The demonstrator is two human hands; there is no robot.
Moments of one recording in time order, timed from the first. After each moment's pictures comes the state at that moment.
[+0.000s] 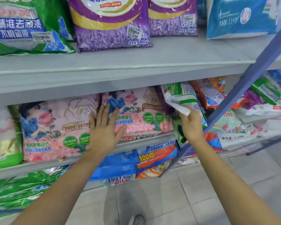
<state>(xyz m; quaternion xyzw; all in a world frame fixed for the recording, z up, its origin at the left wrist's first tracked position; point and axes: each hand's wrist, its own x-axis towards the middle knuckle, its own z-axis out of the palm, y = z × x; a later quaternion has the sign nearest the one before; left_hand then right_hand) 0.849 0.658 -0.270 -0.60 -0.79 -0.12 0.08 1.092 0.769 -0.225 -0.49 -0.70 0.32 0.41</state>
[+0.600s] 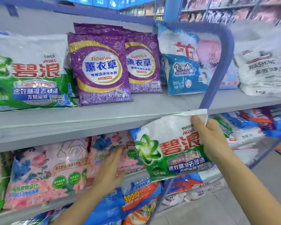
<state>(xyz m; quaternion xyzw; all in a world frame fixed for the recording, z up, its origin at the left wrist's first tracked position) 0.902 0.639 -0.209 -0.66 -0.67 -0.28 -0.18 1.152 0.710 -0.056 -0.44 -0.62 0.41 0.50</state>
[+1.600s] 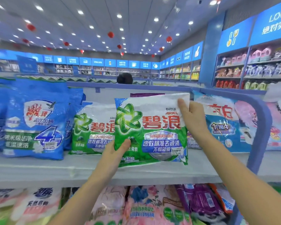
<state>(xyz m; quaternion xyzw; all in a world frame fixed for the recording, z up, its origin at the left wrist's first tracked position) 0.836 0.612 -0.007 -0.42 -0.60 -0.64 -0.21 0.995 0.776 0.081 -0.26 -0.74 0.24 0.57</state>
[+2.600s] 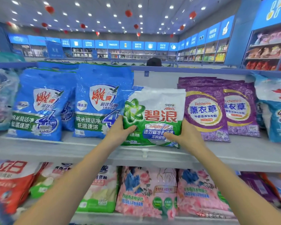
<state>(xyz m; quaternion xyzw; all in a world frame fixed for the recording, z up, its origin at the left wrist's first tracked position) 0.658 0.542 -0.004 -0.44 -0.72 -0.52 -0.16 0.842 0.674 -0.009 -0.39 -0.86 0.17 0.29</state>
